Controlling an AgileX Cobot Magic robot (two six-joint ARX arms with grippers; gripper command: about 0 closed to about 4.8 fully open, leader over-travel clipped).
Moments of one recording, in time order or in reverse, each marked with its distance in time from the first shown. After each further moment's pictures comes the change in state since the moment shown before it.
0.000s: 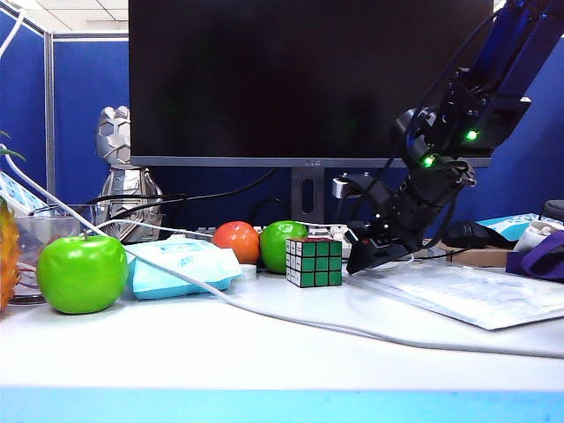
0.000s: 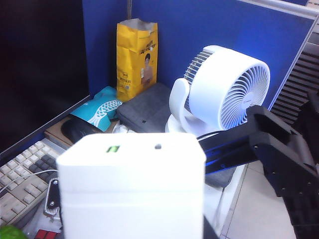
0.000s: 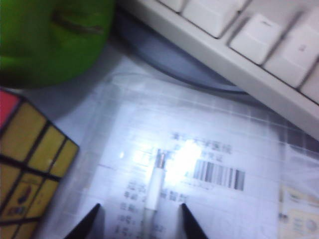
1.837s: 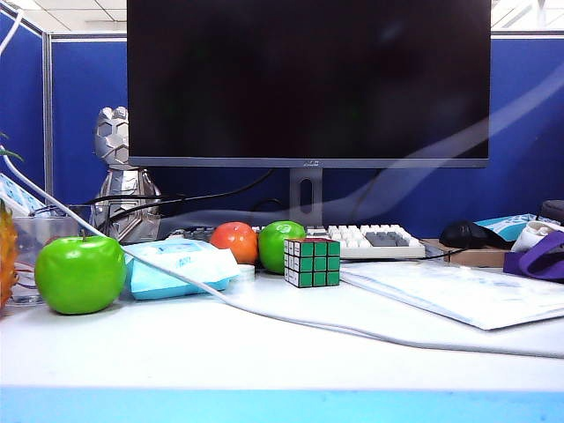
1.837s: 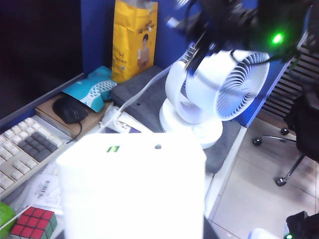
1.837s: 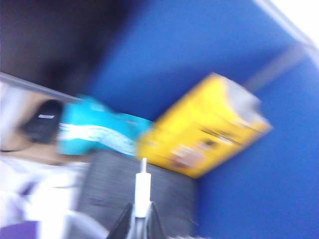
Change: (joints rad) left arm 0.000 0.000 0.000 -0.068 0.000 -0.040; right arm -0.249 -0.827 0.219 -0.610 0.600 -0.179
